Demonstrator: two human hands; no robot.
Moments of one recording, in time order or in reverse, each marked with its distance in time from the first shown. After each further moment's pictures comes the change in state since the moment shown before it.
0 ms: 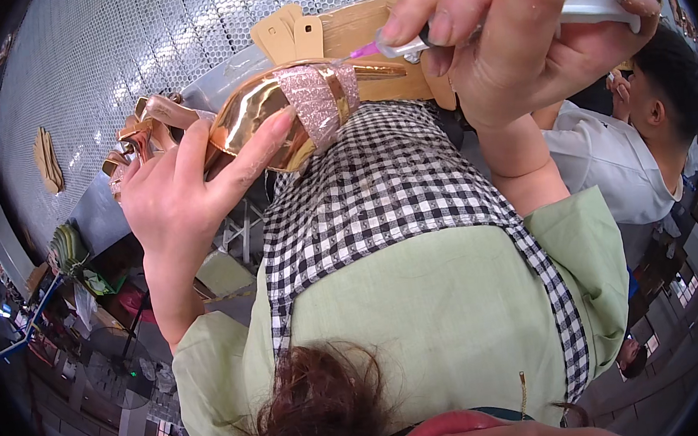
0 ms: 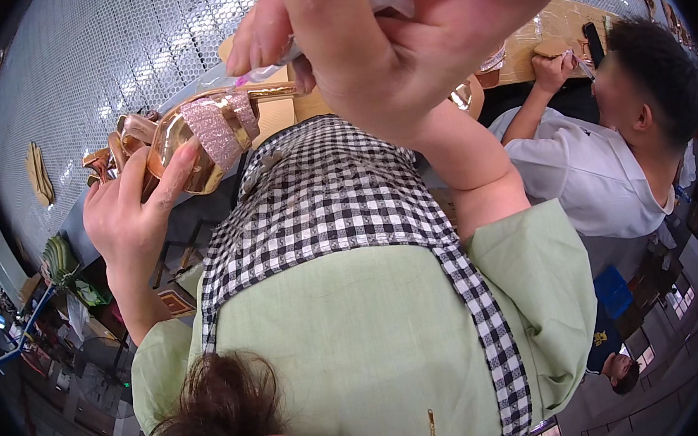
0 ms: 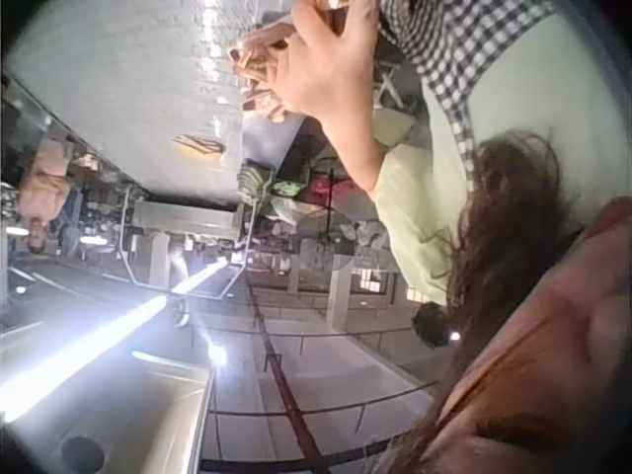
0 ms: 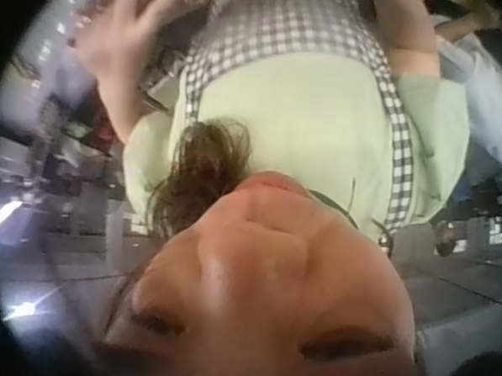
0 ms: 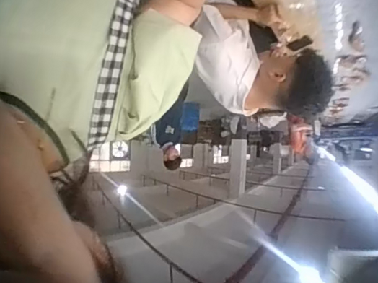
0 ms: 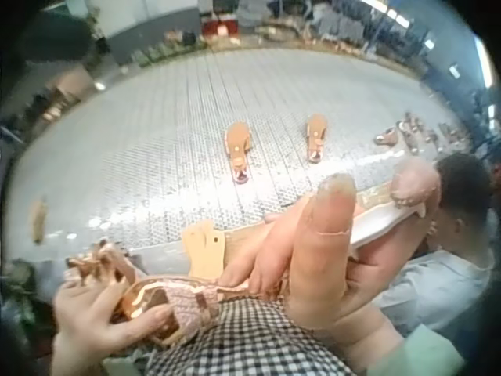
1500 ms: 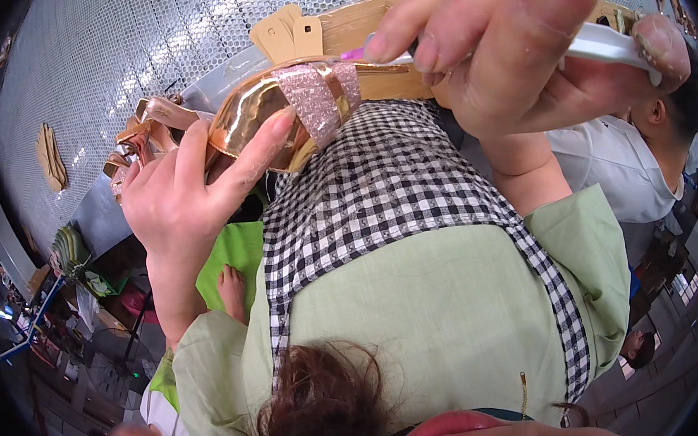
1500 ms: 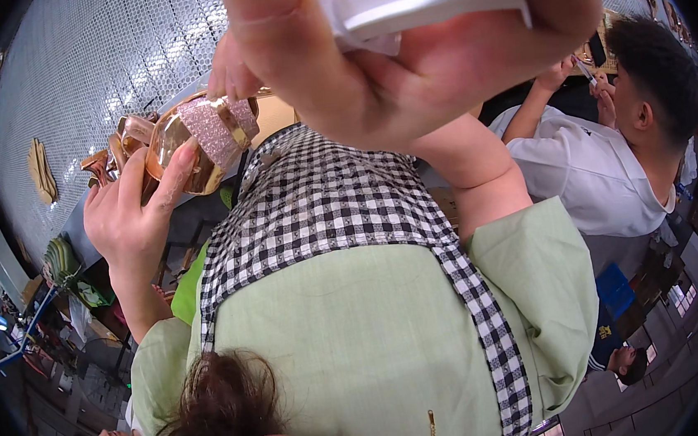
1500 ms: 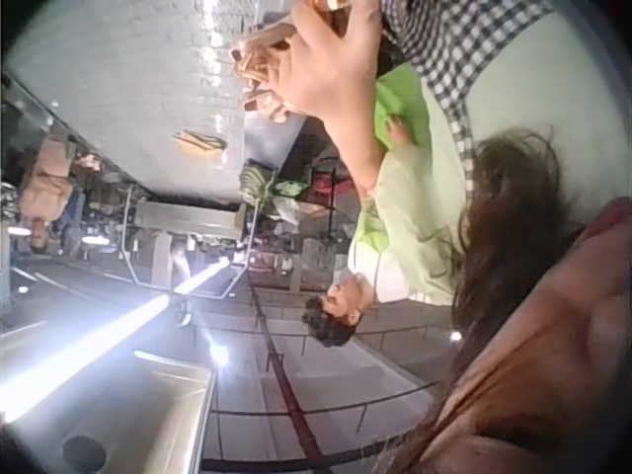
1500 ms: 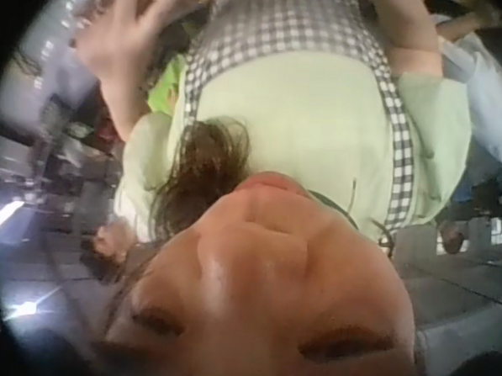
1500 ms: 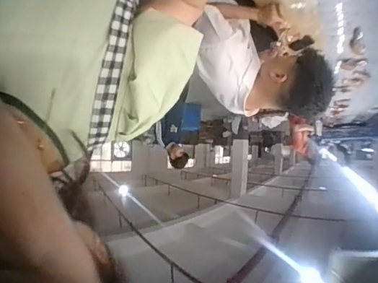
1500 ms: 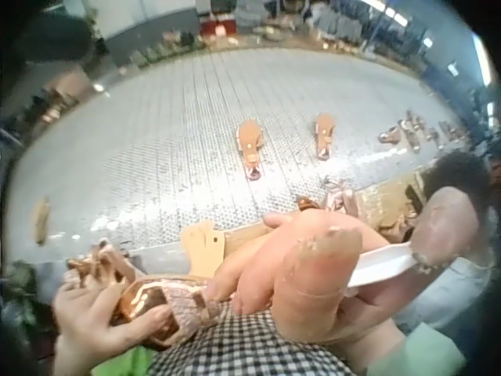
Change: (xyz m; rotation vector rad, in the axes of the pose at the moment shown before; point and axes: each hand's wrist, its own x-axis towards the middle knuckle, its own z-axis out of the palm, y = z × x) left_hand -0.001 0.007 -0.003 0.053 0.026 0.001; right_hand -0.020 0.000 -0.053 -0.339 -0.385 0.079
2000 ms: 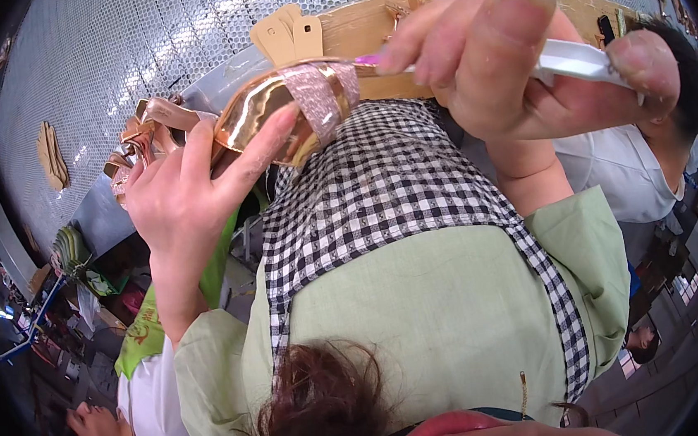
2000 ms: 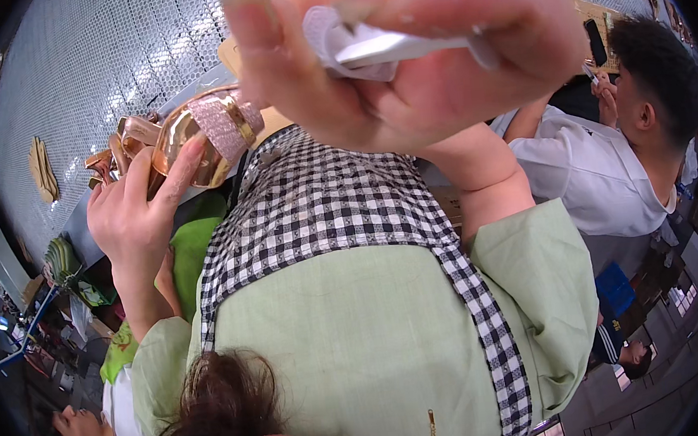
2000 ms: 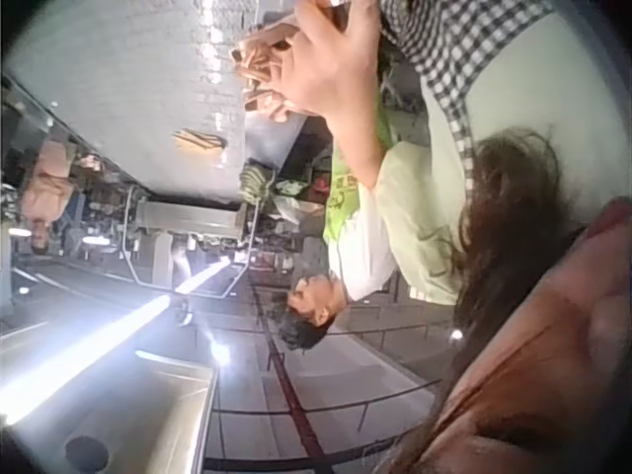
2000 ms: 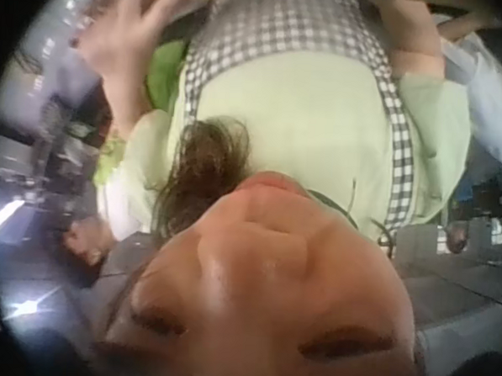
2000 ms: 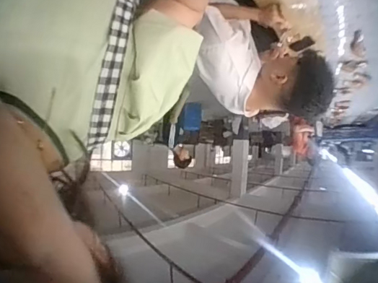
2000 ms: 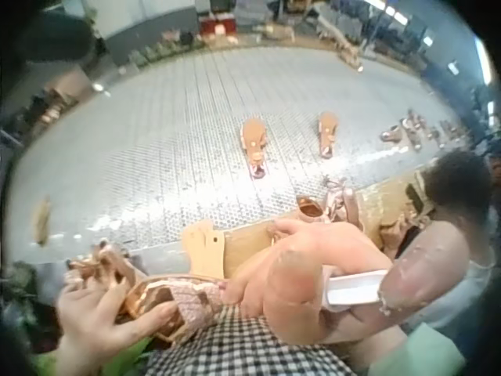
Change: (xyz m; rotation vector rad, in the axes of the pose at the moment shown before) left_hand 0.000 0.003 0.003 0.078 -0.025 -0.021; right_hand 0.023 -0.025 -0.006 -0.010 -0.298 0.012
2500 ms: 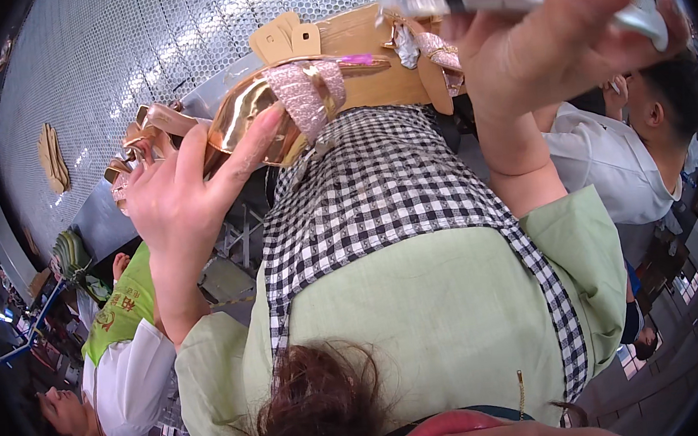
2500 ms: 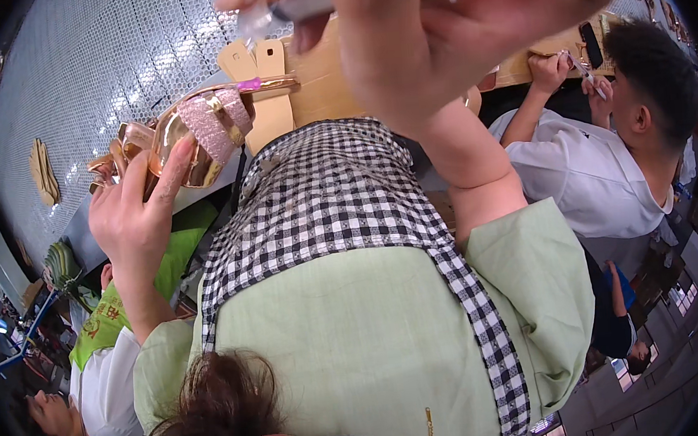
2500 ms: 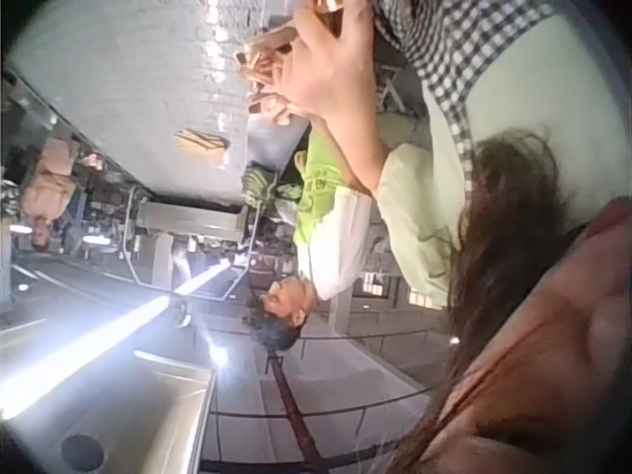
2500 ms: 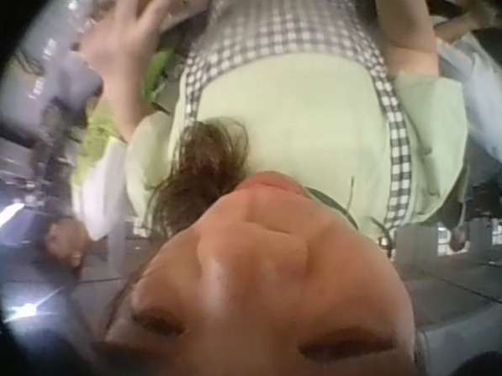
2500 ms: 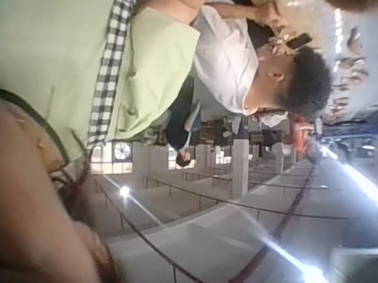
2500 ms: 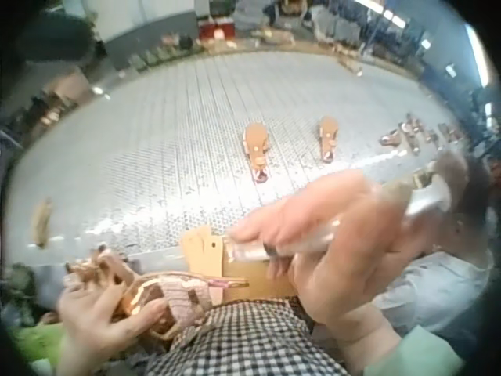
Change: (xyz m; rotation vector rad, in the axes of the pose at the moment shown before) left_hand -0.002 -0.007 0.004 -0.067 0.060 -0.032; right_hand 0.023 0.044 0.018 0.125 0.678 -0.426
